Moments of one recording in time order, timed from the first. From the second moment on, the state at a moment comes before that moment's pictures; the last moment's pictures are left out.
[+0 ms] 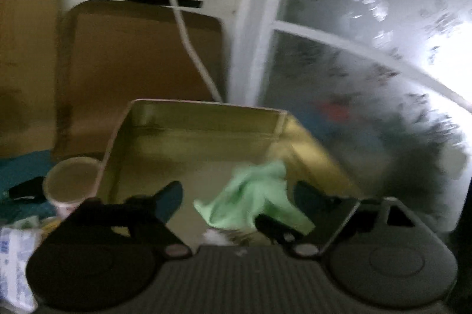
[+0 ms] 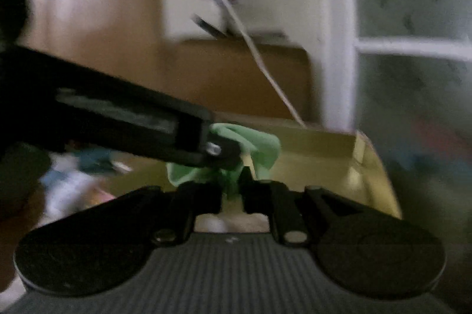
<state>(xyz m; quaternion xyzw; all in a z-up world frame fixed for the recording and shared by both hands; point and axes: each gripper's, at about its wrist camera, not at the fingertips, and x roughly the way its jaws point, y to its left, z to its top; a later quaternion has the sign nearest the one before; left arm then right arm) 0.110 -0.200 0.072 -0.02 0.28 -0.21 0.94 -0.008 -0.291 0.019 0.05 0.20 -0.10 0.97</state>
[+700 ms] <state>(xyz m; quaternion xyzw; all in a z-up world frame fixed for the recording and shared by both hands) -0.057 0.043 0.039 -0.07 0.21 -0.08 0.97 -0.049 -0.215 0.030 0.06 0.09 -0.04 0.99</state>
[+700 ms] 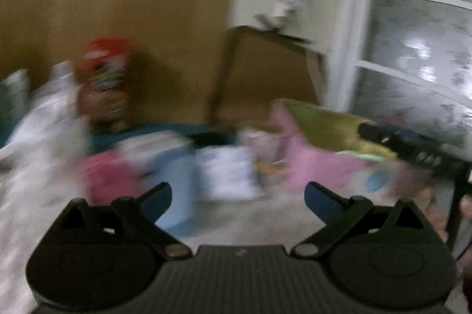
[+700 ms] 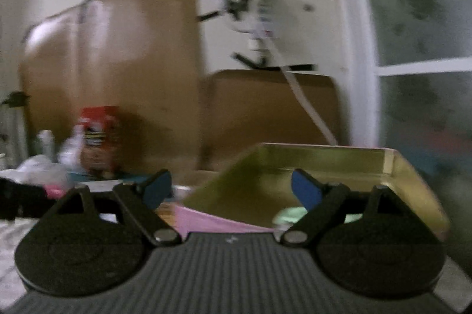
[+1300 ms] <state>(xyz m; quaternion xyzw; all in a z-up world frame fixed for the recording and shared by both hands) -0.086 0.183 0.008 -0.21 0.21 0.06 0.95 0.038 -0.033 0.023 -0.03 0.21 0.22 0.95</state>
